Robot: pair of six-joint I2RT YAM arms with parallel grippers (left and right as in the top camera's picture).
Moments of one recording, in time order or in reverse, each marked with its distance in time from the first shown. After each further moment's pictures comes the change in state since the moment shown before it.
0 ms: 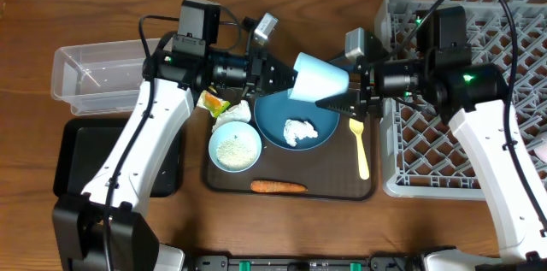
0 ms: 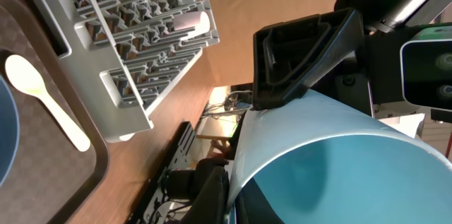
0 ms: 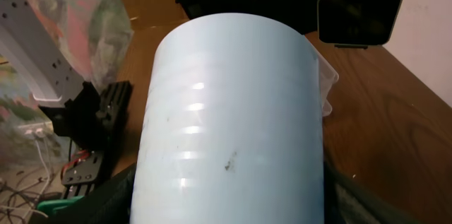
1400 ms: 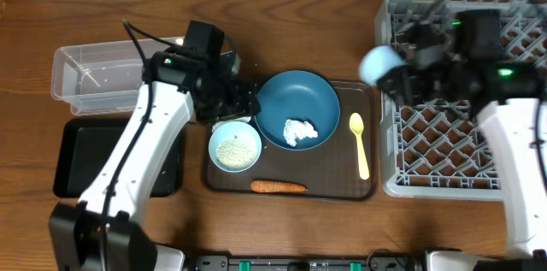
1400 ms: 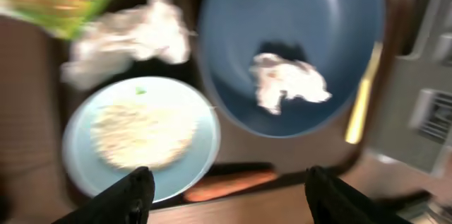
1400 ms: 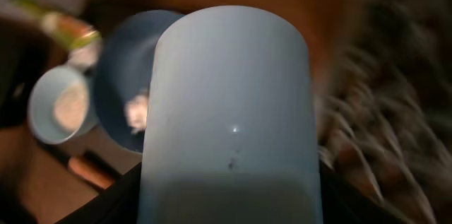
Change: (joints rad) left arm -0.011 -0.040 0.000 -0.497 -1.018 0.114; right arm -0.230 0.000 0.053 -0.282 0.759 0.550
